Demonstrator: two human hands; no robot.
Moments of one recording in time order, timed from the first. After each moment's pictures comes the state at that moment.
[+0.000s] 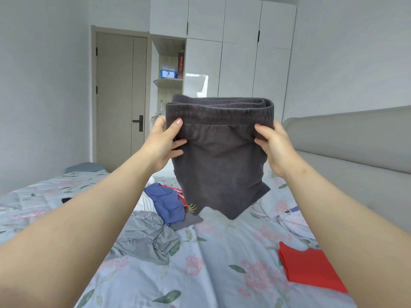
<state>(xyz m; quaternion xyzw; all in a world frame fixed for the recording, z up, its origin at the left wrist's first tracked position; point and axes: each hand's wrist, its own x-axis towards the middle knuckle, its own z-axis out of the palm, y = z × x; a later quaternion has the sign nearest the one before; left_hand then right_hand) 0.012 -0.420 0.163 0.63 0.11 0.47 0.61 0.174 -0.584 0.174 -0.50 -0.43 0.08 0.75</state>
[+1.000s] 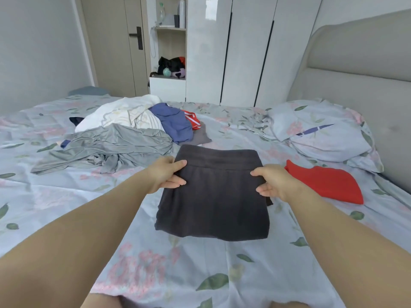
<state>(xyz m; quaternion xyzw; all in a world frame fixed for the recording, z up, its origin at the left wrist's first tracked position) -0.012 -0.418 -0.083 0.67 0.39 0.18 0.60 0.188 -0.598 -0.072 -0.79 -0.18 0.31 0.49</state>
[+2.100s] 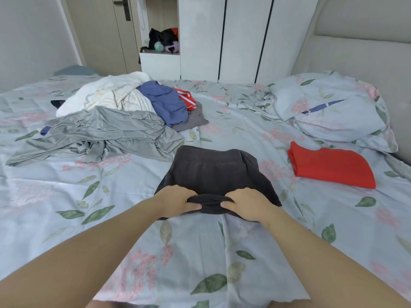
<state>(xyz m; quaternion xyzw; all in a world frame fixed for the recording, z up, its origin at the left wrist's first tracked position) 0.018 -0.432 -0.164 0.96 0.21 -0.08 0.15 0.175 -0.574 -0.165 -0.81 -0.57 0.16 0.05</state>
